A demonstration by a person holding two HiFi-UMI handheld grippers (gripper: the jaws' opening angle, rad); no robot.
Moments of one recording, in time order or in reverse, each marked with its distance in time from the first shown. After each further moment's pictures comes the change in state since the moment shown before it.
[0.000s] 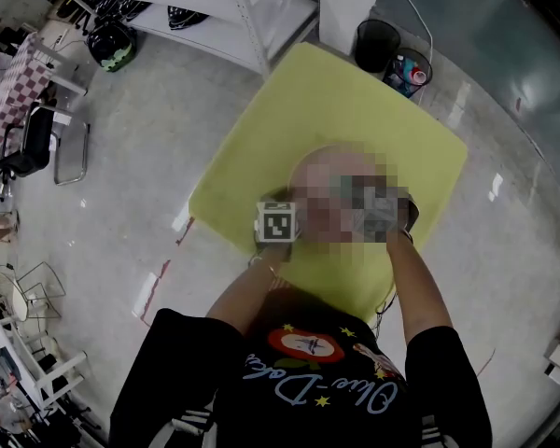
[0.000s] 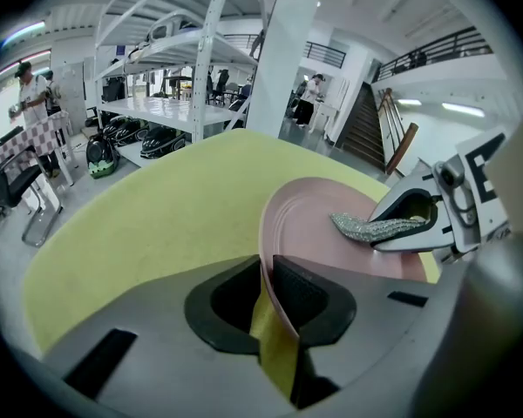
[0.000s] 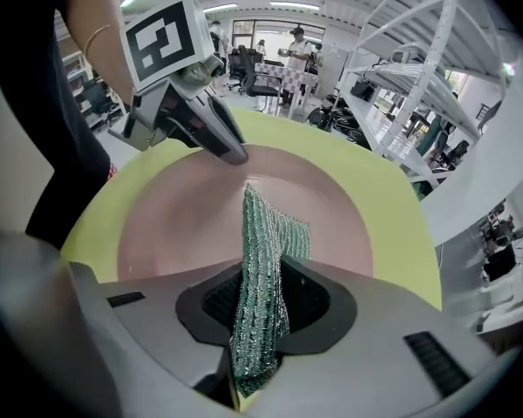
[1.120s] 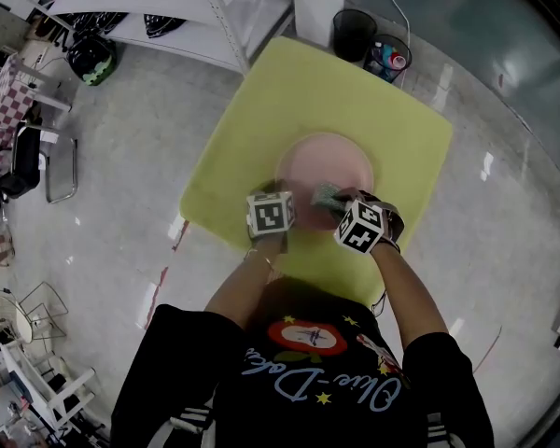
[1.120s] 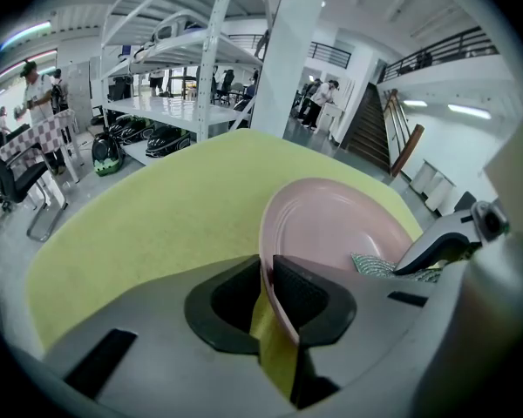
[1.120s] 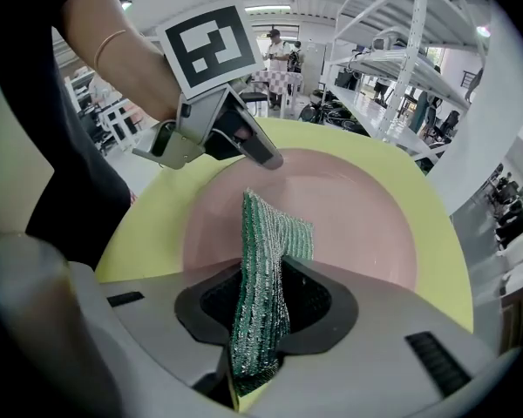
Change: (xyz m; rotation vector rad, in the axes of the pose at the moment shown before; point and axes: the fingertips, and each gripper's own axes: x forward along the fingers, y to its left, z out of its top) left arm 0.002 0.000 0.000 -0.024 0.001 0.024; right arm -0.012 0.065 0.000 0.159 -0.024 0.053
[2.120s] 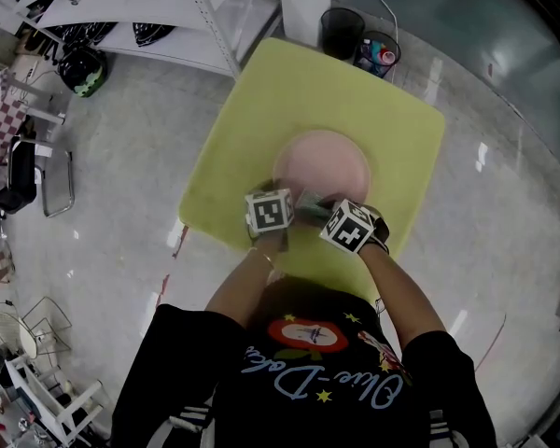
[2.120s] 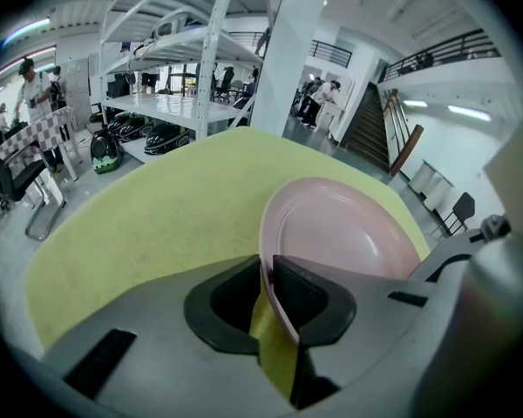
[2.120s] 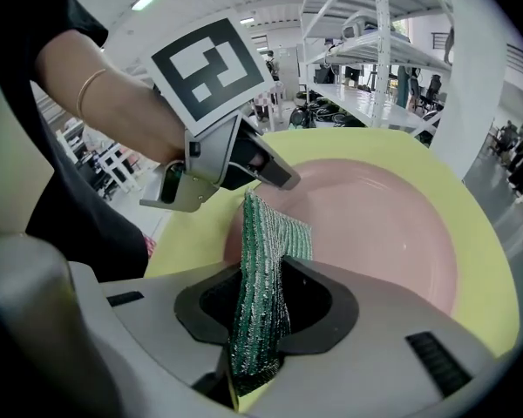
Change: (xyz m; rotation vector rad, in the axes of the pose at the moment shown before) left arm -0.002 -0.002 0.002 0.009 0.006 -0.002; right arm 0.005 0.036 0.029 0.207 -0.074 0.102
